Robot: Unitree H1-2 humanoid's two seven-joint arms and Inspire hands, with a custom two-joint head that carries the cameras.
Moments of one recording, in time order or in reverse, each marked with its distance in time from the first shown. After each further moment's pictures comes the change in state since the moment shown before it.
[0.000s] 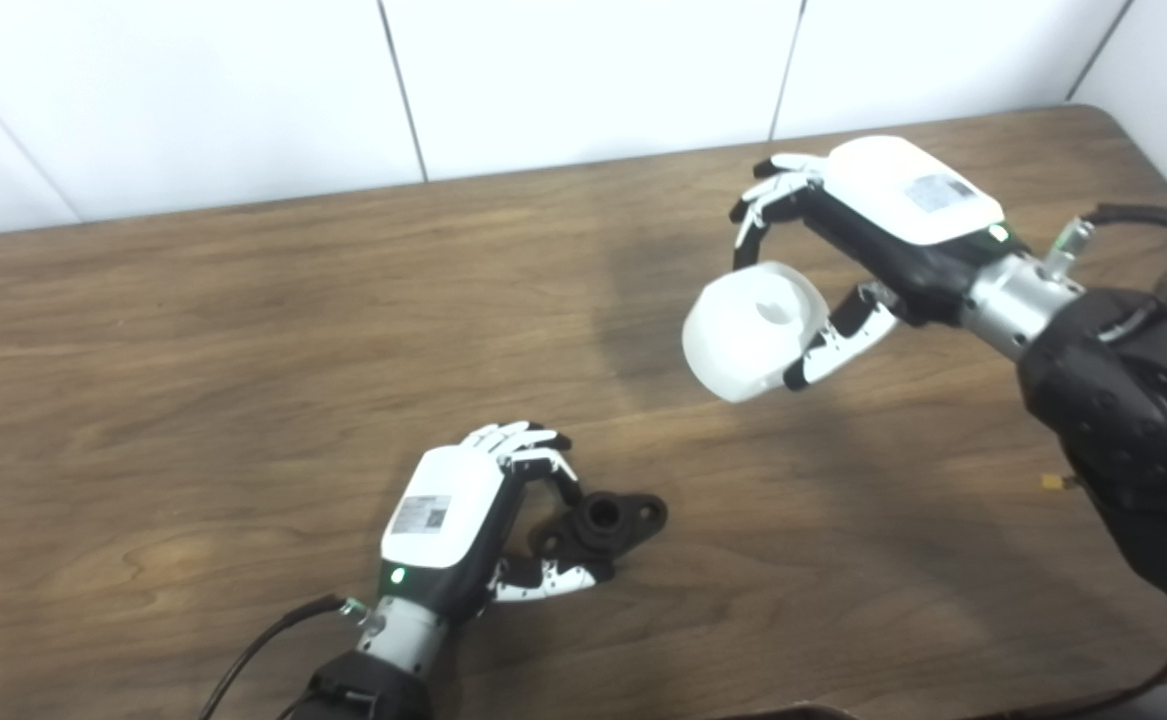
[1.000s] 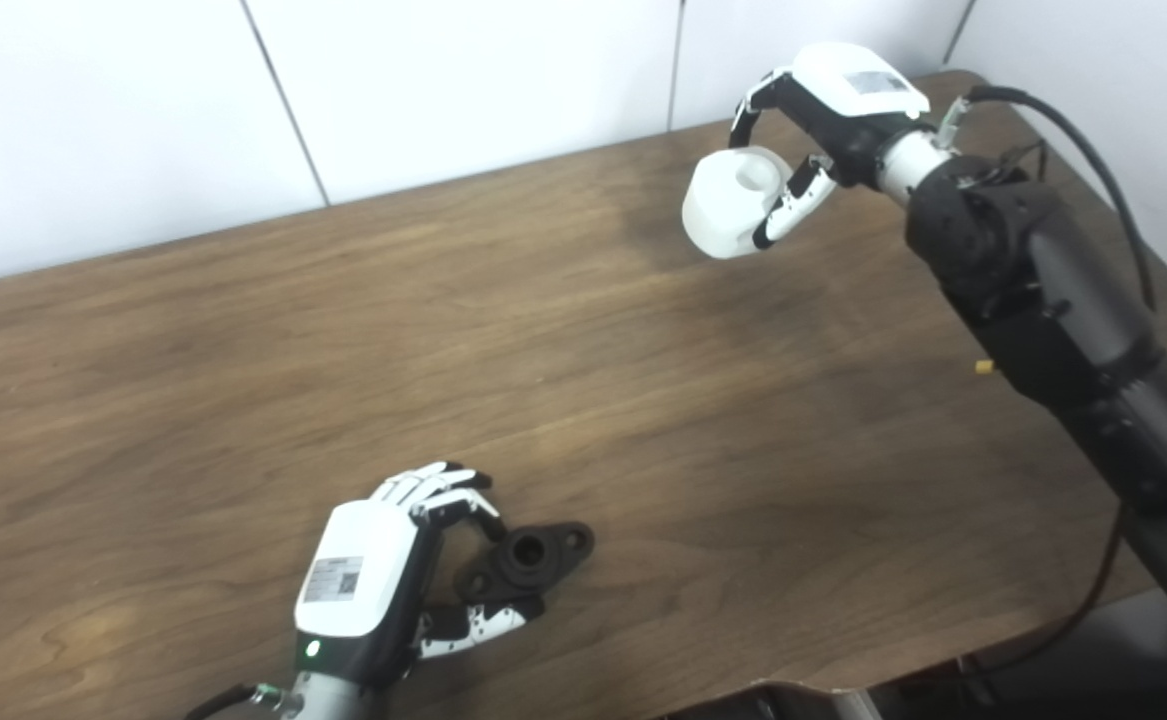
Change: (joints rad) left arm 0.049 0.044 0.023 -0.023 0.000 -0.078 0.045; right arm -0.129 -0.077 0.018 0.486 0.027 -0.037 -0.302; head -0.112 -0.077
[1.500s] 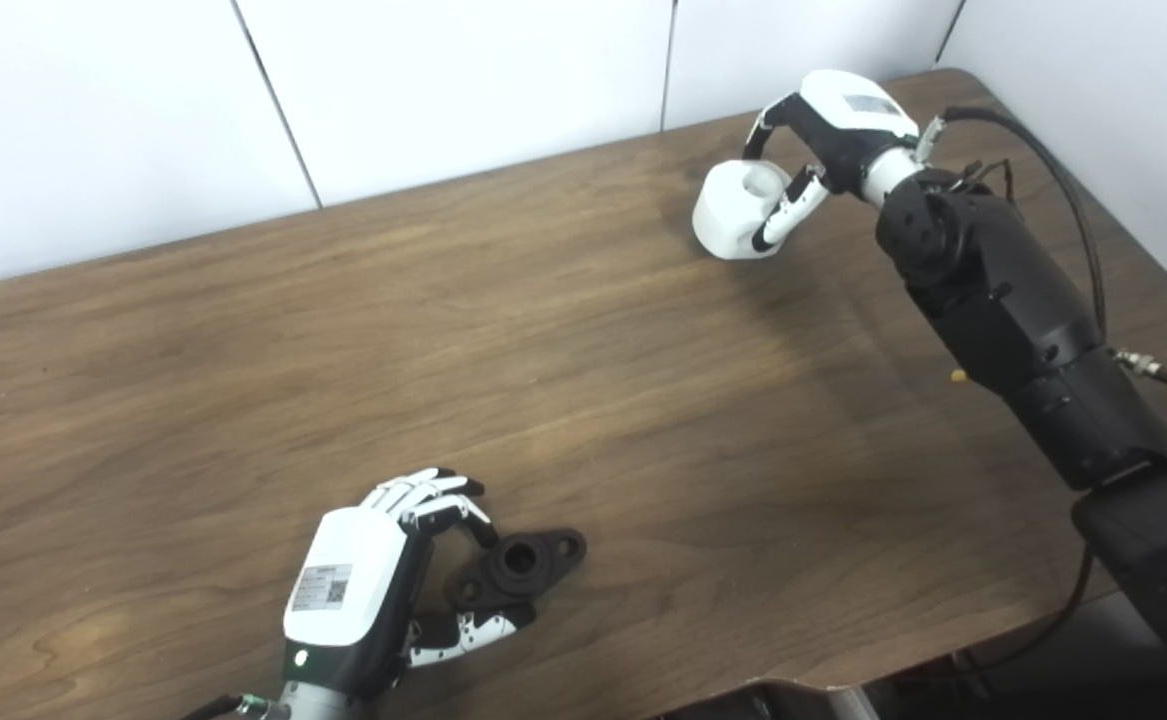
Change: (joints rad) left arm 0.015 0.027 0.013 -0.012 -0.034 -0.019 0.003; right arm -0.051 0.061 -0.002 0.363 0.012 -0.012 -0.175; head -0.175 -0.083
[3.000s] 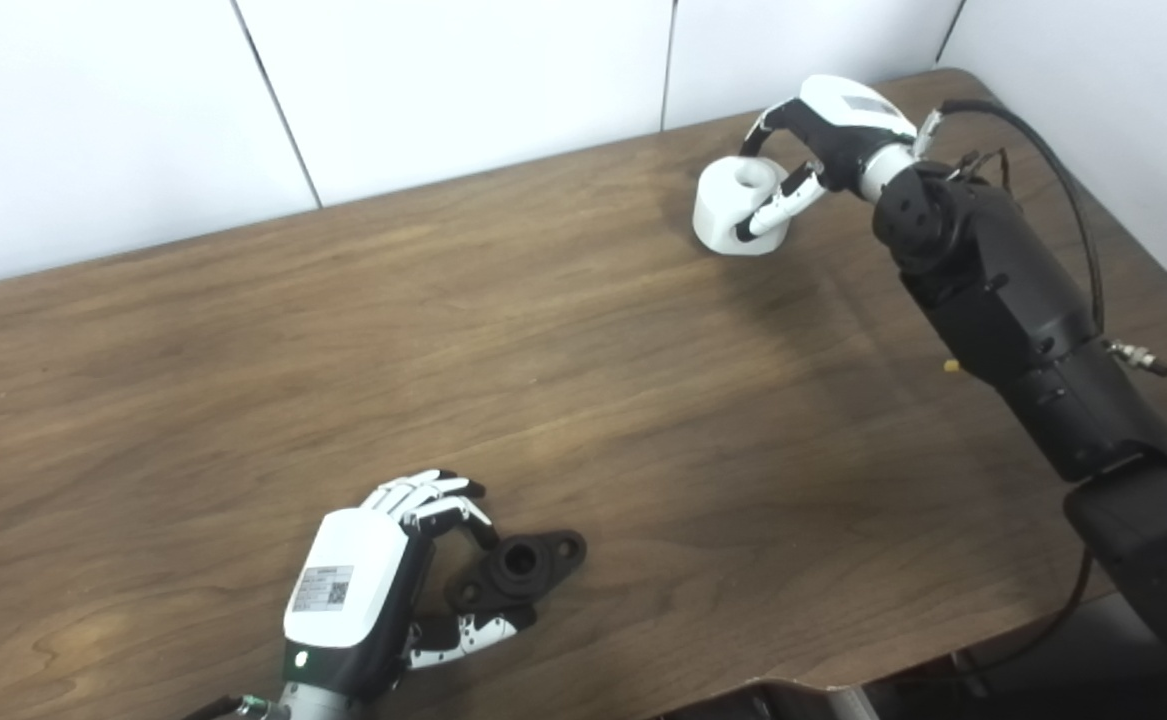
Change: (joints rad) left arm -0.002 0.014 -0.010 0.000 -0.001 0.000 0.007; right arm -0.024 0.007 -0.002 -0.013 -0.002 0.081 0.099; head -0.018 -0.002
